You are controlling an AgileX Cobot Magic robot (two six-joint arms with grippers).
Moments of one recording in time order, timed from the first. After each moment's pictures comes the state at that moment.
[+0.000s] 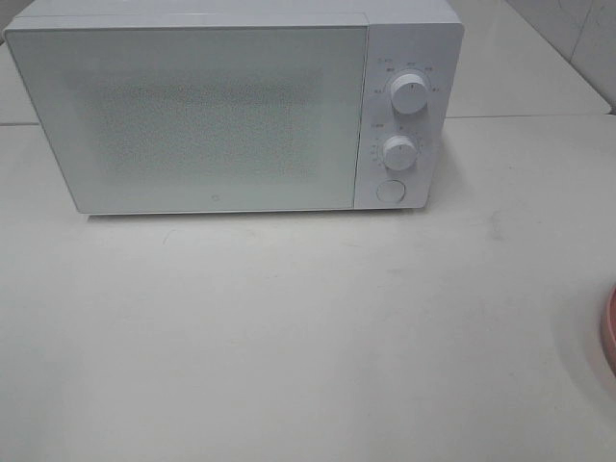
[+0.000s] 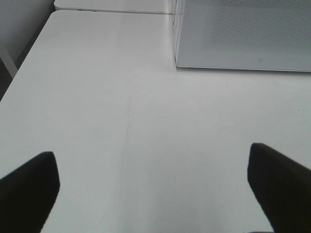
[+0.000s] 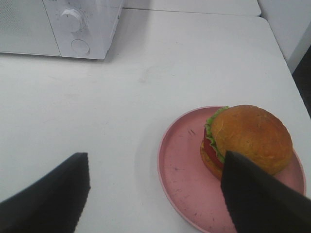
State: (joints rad) left arm 0.05 -0.01 -0.52 -0.05 1.08 0.00; right arm 0.13 0.00 -0.50 -0.02 1.00 0.04
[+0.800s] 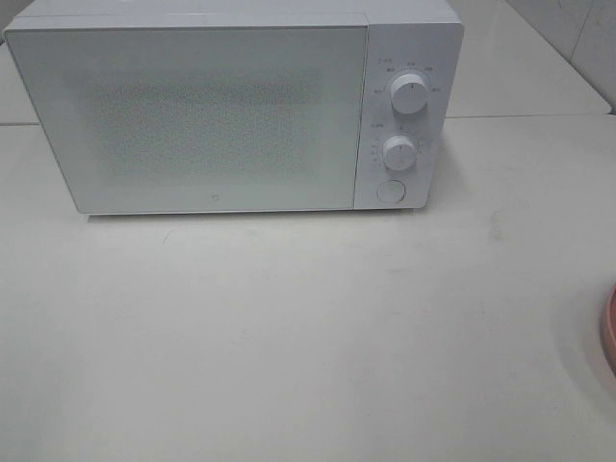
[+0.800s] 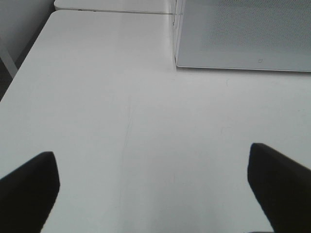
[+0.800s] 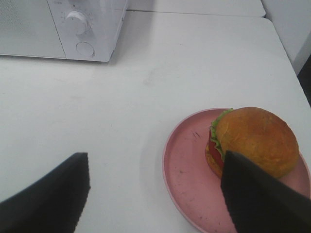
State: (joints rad) left arm 0.05 -0.01 -0.52 -0.05 1.08 0.00; right arm 0.13 0.00 -0.50 -0.01 1.00 0.04
